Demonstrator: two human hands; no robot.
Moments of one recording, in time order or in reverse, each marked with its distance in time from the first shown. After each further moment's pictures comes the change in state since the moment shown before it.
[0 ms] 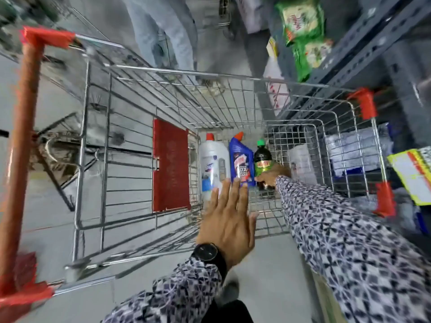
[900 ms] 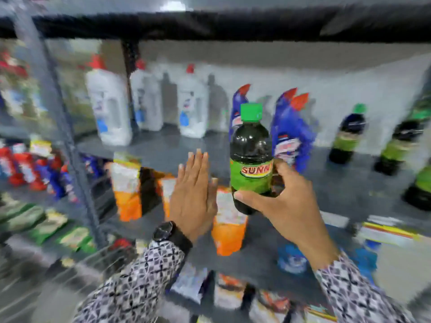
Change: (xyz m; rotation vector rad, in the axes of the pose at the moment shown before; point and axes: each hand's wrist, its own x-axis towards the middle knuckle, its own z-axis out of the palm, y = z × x) left_hand -0.246 0.378 -0.203 -0.248 0.668 1.309; right_hand -0.684 0.236 -0.138 0.499 1.563 -0.507
